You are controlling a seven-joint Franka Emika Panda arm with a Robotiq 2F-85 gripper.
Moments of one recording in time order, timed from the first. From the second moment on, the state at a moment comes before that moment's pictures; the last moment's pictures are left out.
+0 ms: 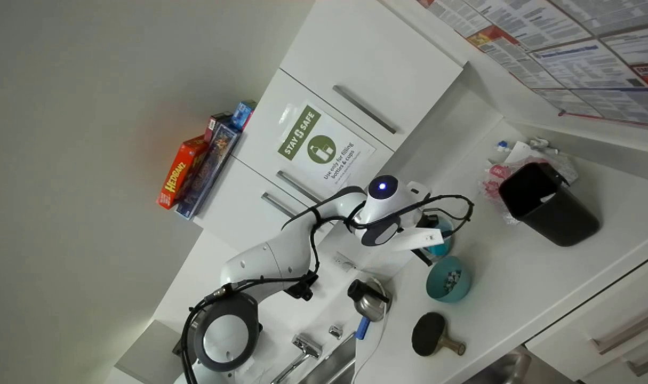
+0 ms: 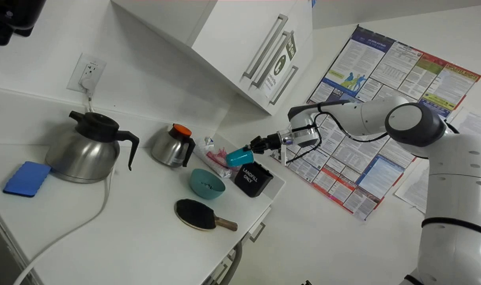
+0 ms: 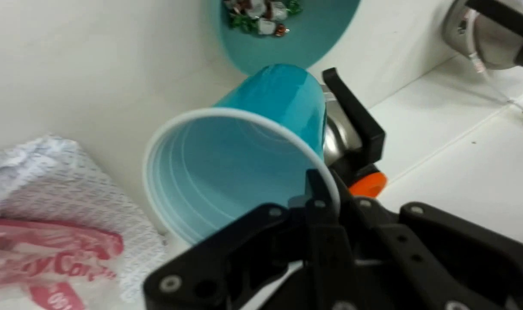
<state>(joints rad) -0.12 0.46 -0.15 -1.72 1.01 2.28 -0.99</state>
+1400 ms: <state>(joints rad) -0.07 0.64 -0.13 -1.69 0.08 2.47 -0.09</state>
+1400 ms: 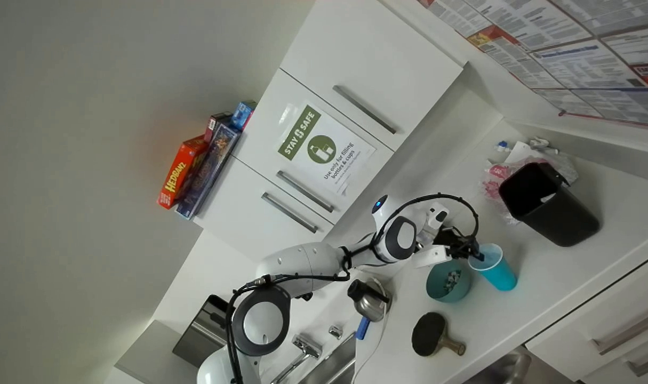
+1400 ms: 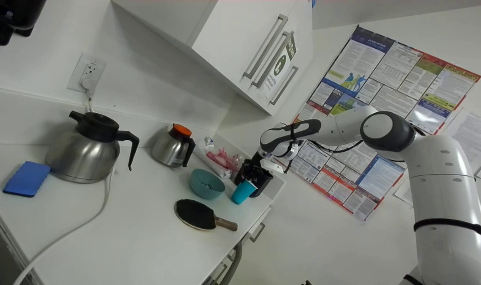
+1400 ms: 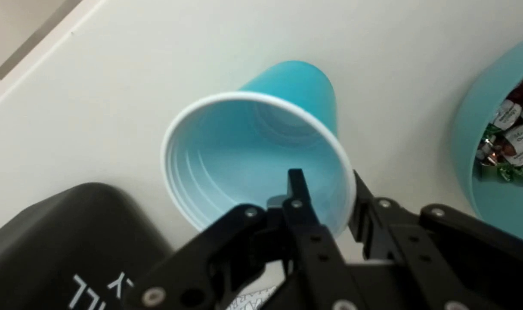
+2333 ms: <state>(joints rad) -0.06 0.49 -0.07 -1.77 0.02 2.47 -0.09</state>
